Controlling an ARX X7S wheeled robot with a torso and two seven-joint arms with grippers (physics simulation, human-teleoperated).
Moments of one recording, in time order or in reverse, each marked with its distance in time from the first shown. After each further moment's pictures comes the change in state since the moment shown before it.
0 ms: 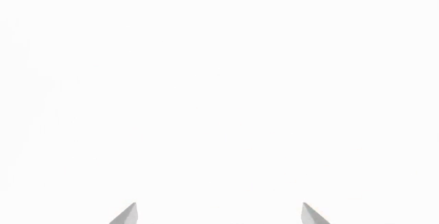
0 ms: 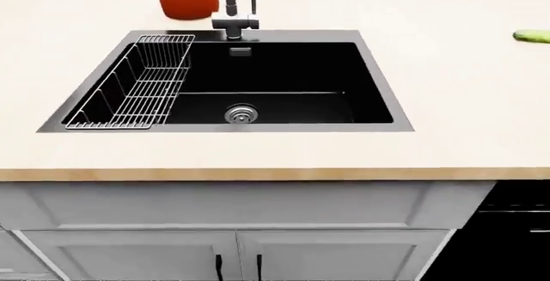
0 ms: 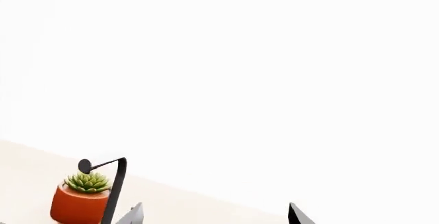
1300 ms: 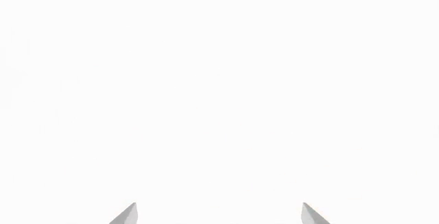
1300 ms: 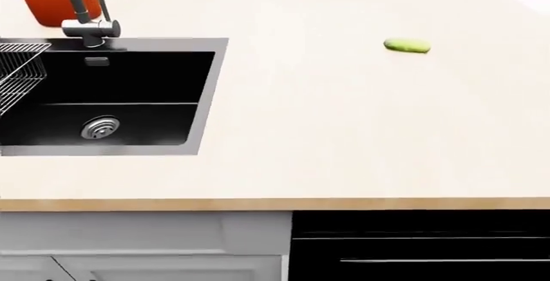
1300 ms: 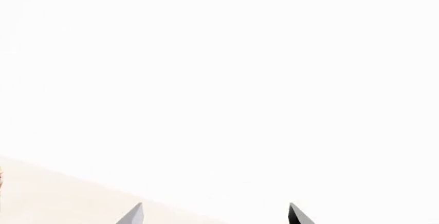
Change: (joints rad) left arm 0.010 0.006 -0.023 0.003 -0.003 -0.011 -0.002; right arm 0.021 0.015 0.036 -0.020 -0.028 0.026 -0.034
